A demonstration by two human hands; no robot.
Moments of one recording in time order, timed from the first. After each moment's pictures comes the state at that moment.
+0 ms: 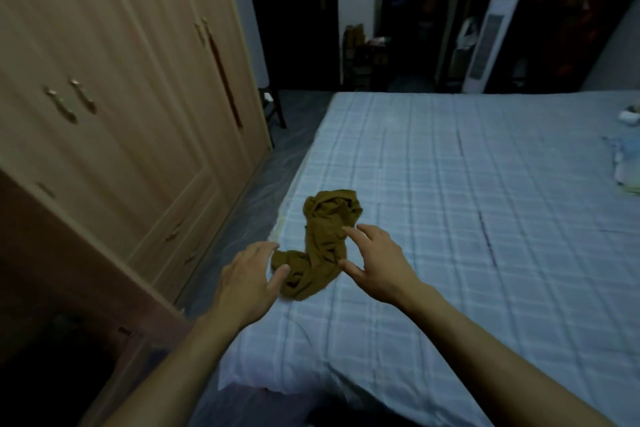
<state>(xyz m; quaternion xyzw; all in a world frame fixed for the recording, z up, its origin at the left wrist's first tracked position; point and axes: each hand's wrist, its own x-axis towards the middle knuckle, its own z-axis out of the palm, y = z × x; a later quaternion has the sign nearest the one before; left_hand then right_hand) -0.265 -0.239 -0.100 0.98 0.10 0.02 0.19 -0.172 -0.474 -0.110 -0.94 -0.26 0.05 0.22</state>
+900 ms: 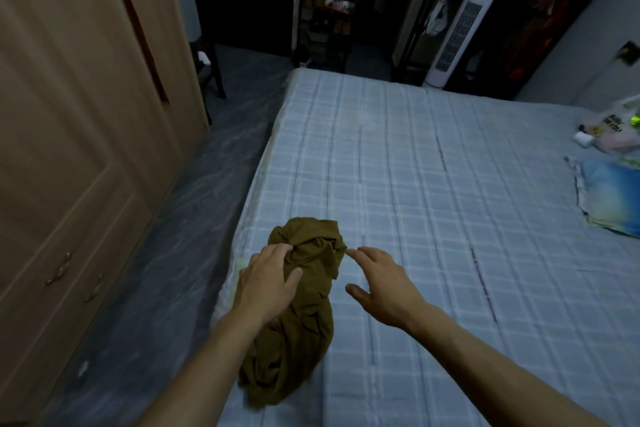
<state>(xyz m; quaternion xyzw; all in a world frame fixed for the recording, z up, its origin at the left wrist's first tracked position) 0.057 -0.144 -0.210 0.94 0.06 -0.07 0.32 0.083 -0.374 -0.178 -0.96 -0.18 0.13 0.14</state>
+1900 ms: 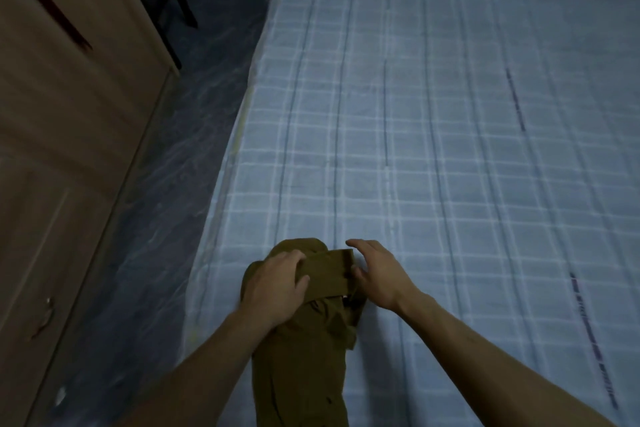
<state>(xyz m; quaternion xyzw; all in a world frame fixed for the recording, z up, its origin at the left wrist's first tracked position) 0.323 -0.158 -0.415 0.94 0.02 -0.21 0.28 0.363 -0.372 -0.430 -0.92 -0.08 0.27 0.27</state>
